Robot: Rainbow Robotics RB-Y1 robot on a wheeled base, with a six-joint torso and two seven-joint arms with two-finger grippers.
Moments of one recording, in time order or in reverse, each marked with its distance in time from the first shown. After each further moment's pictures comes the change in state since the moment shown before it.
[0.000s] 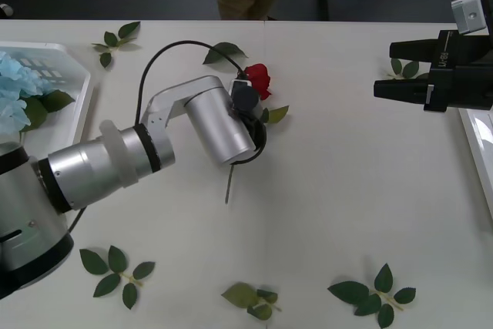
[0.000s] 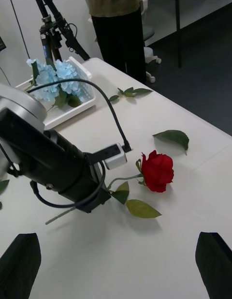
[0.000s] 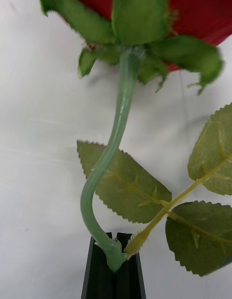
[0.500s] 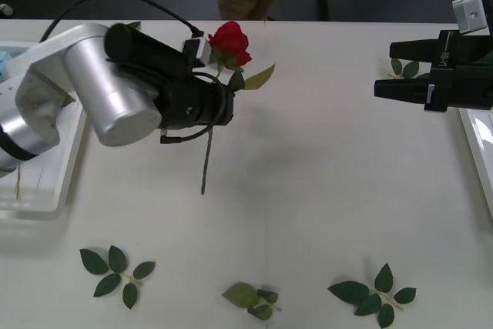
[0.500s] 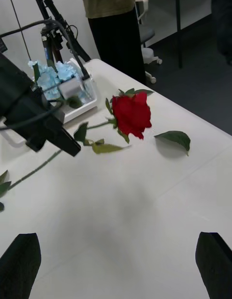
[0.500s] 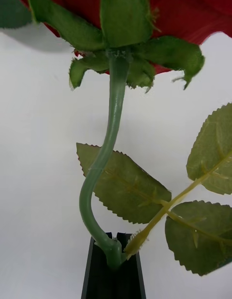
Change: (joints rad) right arm 0.001 0.000 0.000 0.003 -0.012 0.002 0.000; left arm 0.158 0.400 0.284 -0.626 0.313 0.046 -0.004
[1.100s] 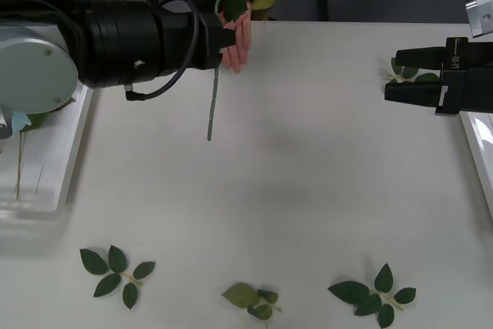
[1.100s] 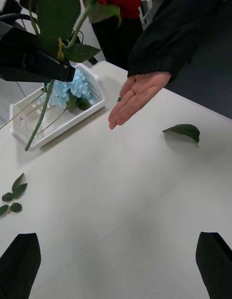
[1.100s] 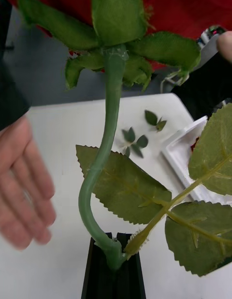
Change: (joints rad) right arm 0.000 0.000 -0.001 0.083 -0.095 0.075 0.033; left arm 0.205 -0.137 0.450 -0.109 0.282 -0.190 -0.662
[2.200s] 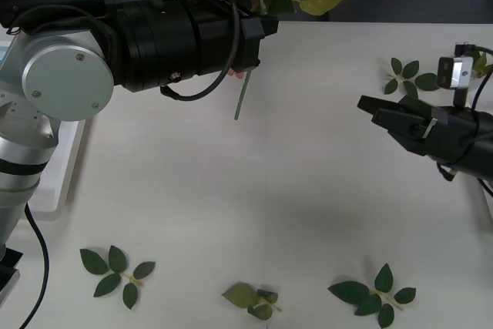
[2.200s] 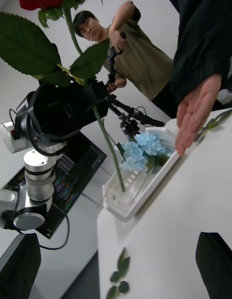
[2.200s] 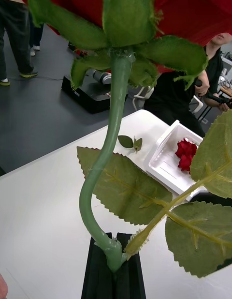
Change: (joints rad) right arm 0.034 0.325 0.133 0.361 -0.446 0.246 0.153; left arm 0.002 -0.155 -0.007 0.008 -0.001 -0.066 -0.405
